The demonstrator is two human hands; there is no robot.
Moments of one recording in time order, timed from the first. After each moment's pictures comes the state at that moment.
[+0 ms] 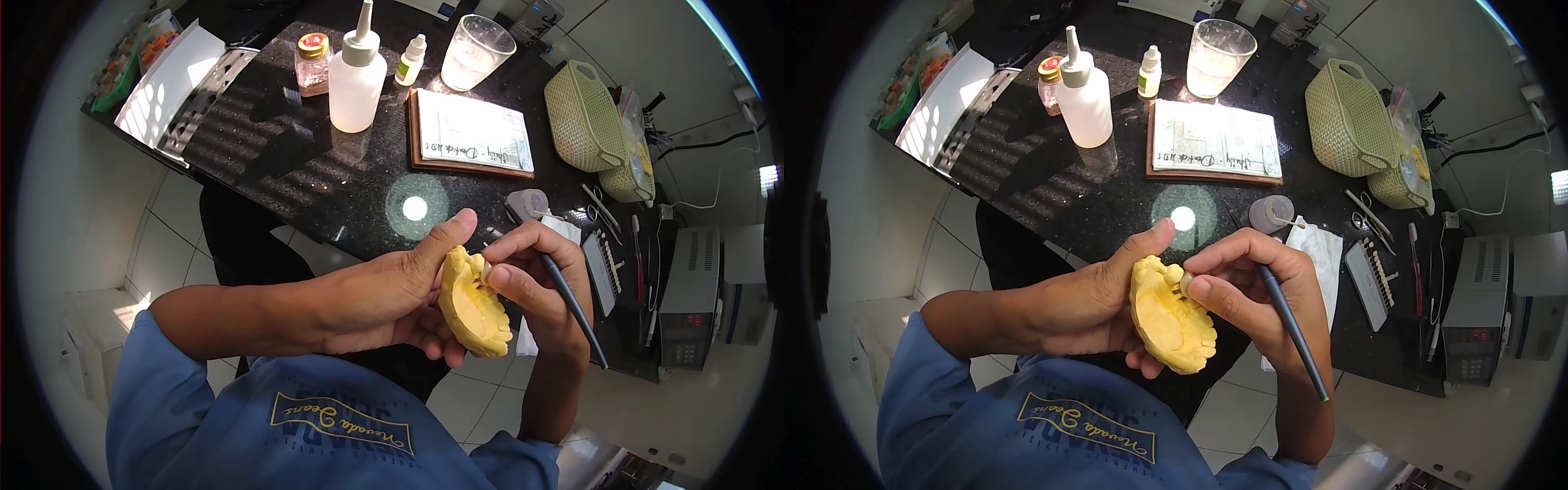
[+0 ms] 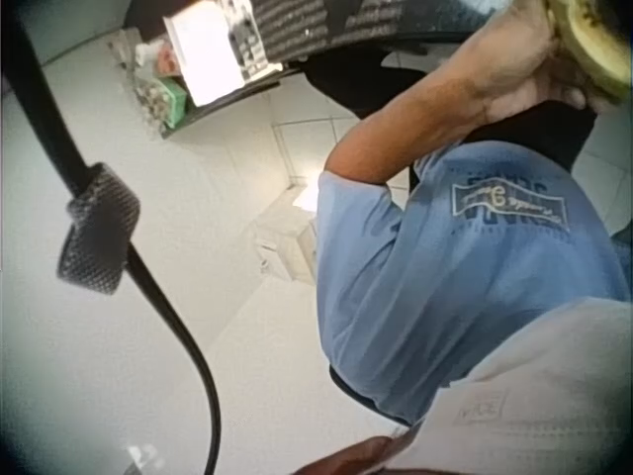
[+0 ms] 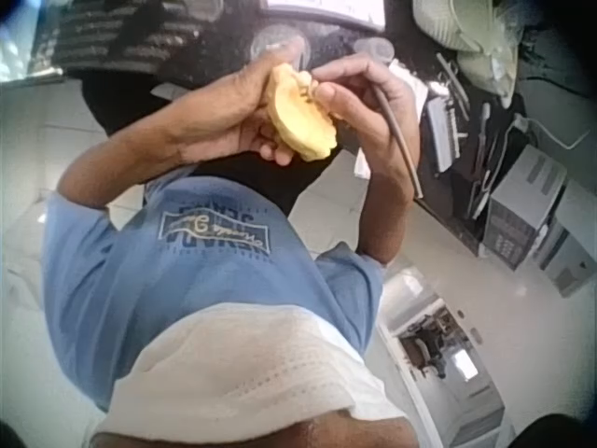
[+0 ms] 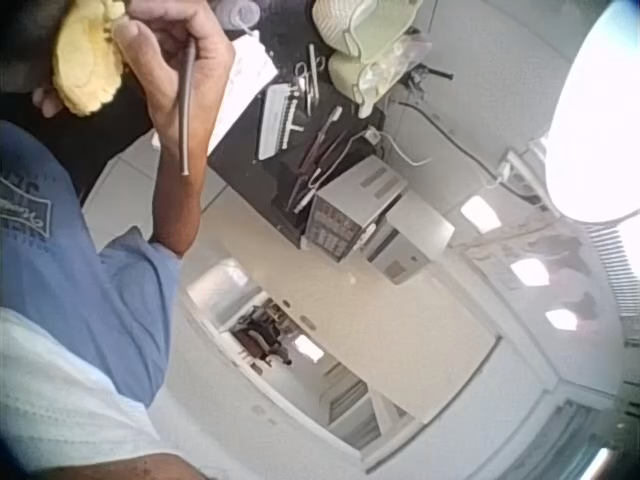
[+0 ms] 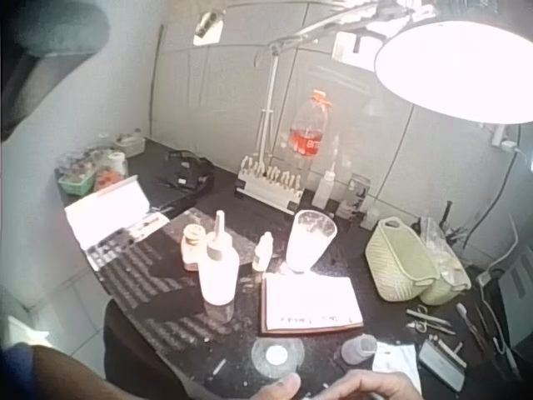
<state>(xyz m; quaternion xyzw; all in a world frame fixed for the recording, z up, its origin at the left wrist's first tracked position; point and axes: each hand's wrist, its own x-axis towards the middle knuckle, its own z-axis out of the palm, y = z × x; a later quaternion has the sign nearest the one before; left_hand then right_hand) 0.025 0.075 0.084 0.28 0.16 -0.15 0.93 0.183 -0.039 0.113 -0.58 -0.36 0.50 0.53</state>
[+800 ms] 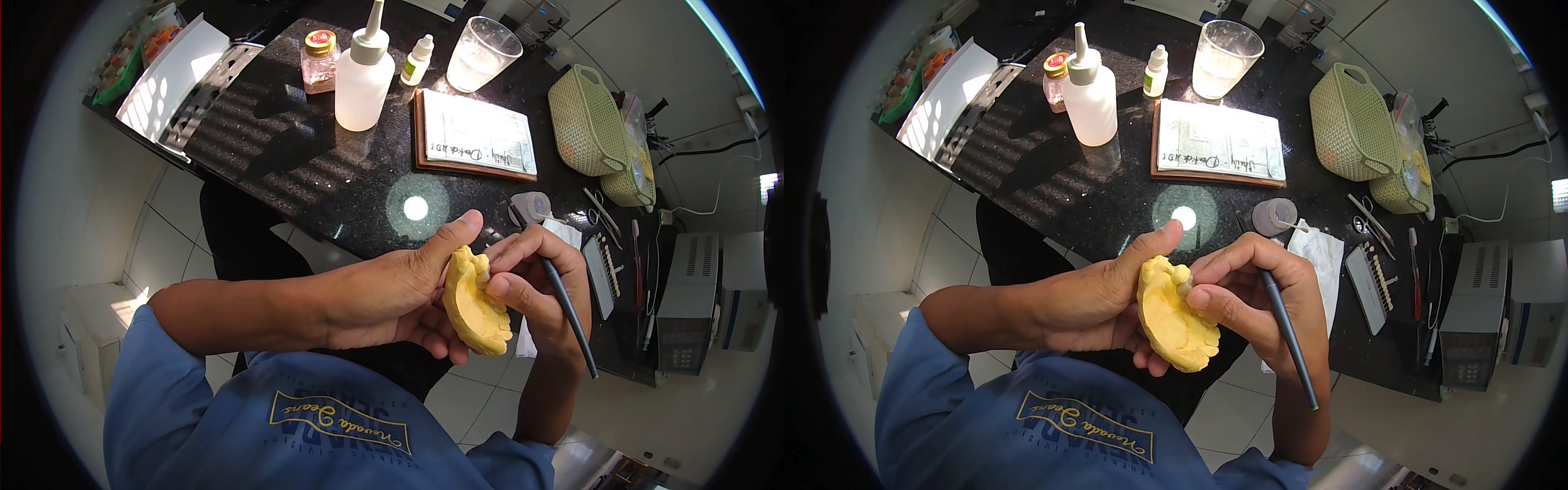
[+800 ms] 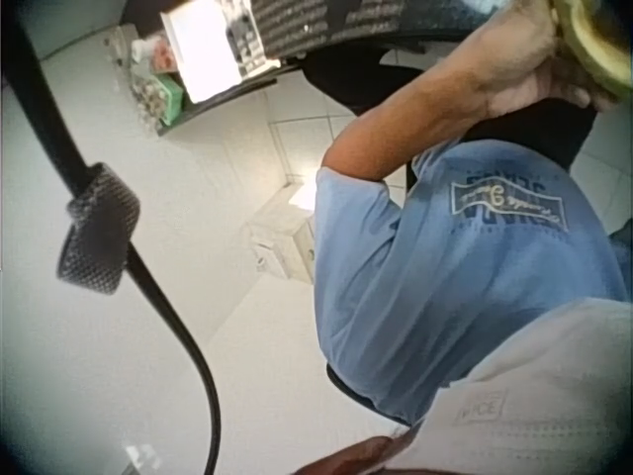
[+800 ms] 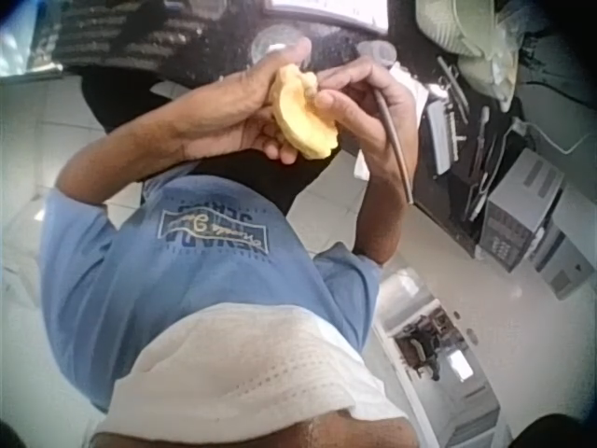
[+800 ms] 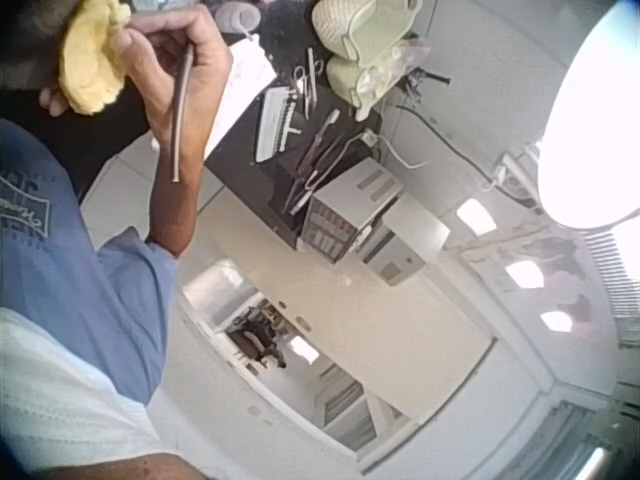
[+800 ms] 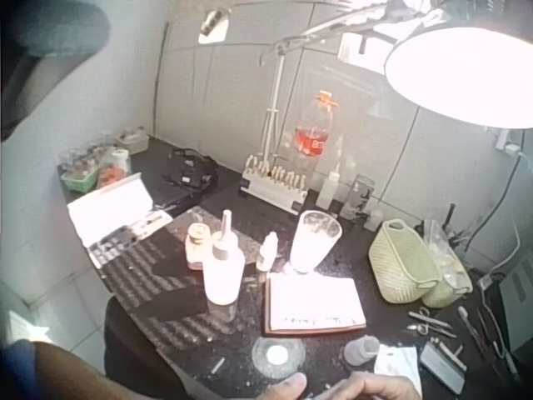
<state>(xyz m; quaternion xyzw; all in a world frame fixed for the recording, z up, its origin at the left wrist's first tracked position) 0.024 0.078 0.078 0.29 0.13 -0.15 0.93 0.181 -0.039 0.107 -0.57 -0.39 0.48 0.54</state>
